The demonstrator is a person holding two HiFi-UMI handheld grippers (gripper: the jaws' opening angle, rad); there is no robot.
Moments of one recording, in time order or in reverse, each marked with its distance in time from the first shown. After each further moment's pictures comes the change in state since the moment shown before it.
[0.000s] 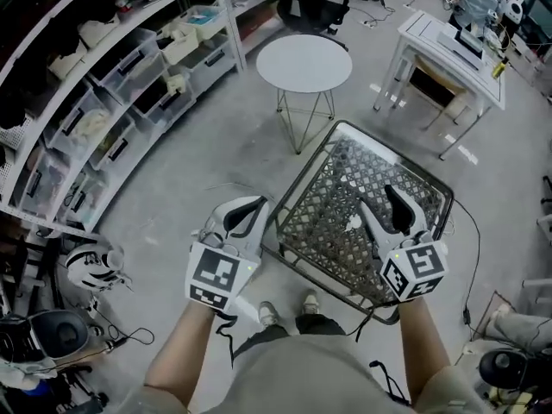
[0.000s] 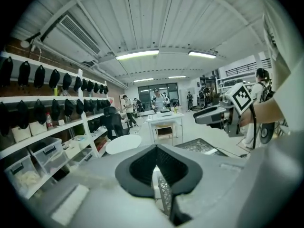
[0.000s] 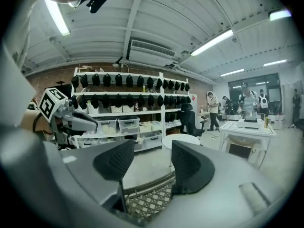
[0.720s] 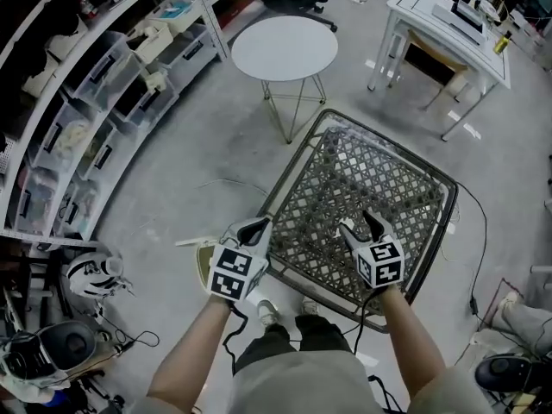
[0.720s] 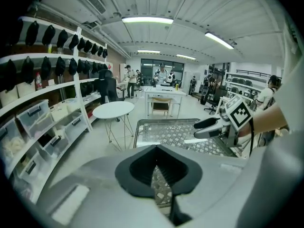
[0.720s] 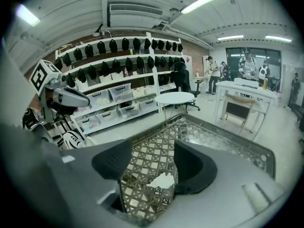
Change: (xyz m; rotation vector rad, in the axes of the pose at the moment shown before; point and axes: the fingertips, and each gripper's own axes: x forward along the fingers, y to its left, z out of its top) left arm 0.119 -0.054 -0.141 -0.211 0.310 -0.096; right arm 0.044 -0.069 -0.243 0.137 0.411 -0.016
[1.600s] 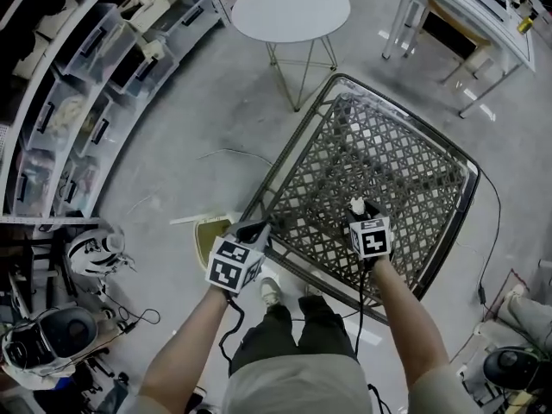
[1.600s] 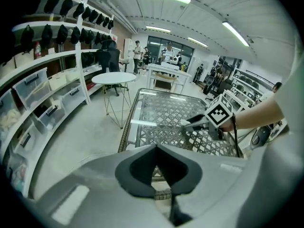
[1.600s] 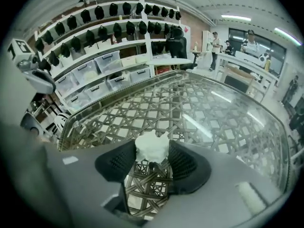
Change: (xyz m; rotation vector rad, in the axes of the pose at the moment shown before) left arm 0.037 0.001 -0.125 -0.139 0.228 -0.050; right arm 0.091 -0.030 -0.141 0.025 0.335 -0.084
